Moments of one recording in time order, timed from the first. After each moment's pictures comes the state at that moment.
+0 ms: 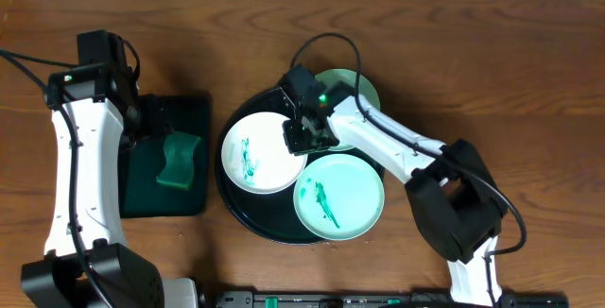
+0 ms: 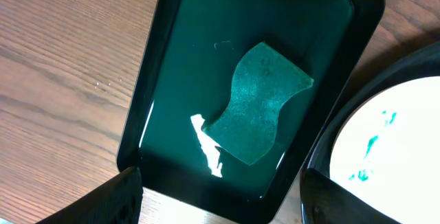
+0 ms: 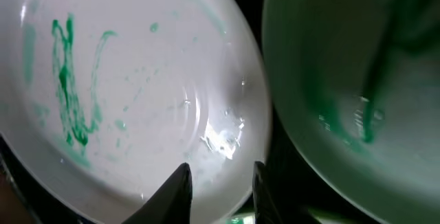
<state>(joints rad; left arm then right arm) 0.22 1.56 1.42 -1.23 -0.11 -0.15 0.71 2.09 1.60 -0.85 -0.18 0.48</state>
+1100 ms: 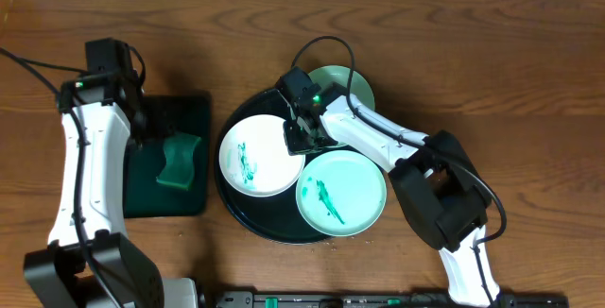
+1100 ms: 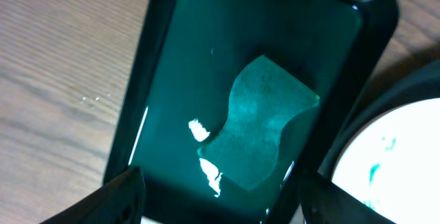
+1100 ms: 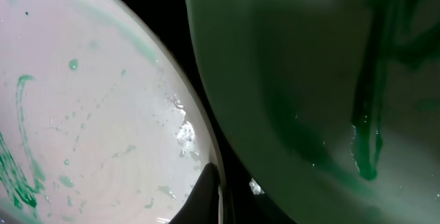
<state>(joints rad) 0.22 1.57 1.31 -1.08 -0.11 -0.14 0.71 2.19 1.61 -0.79 -0.14 0.52</state>
